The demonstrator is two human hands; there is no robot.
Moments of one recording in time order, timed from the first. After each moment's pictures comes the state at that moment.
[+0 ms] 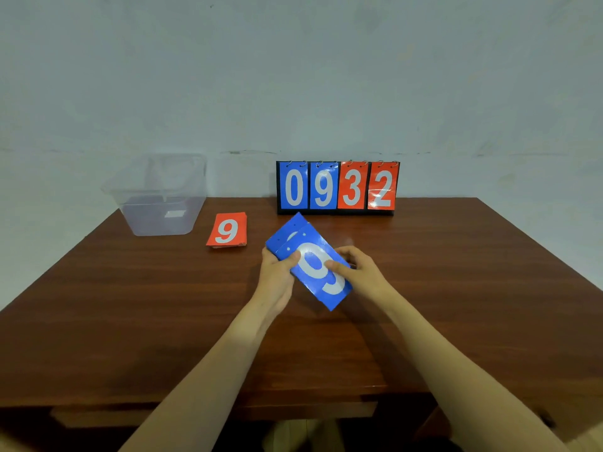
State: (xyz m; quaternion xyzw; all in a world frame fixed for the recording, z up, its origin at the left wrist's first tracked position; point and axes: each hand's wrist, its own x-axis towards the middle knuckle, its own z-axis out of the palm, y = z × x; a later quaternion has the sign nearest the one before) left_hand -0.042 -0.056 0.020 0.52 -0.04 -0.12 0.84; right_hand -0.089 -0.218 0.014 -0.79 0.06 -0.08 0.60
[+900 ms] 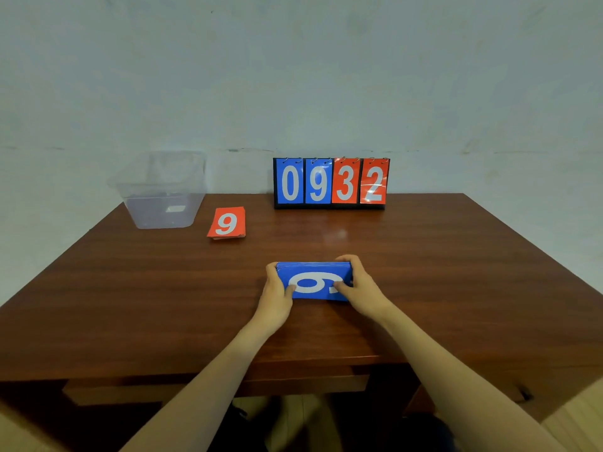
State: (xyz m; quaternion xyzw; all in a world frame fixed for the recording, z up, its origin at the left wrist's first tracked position) left_hand -0.079 -0.032 -0.031 0.85 -0.12 -0.03 0.51; right_hand -0.136 -0.212 -0.015 -0.86 0.08 -0.07 0.49
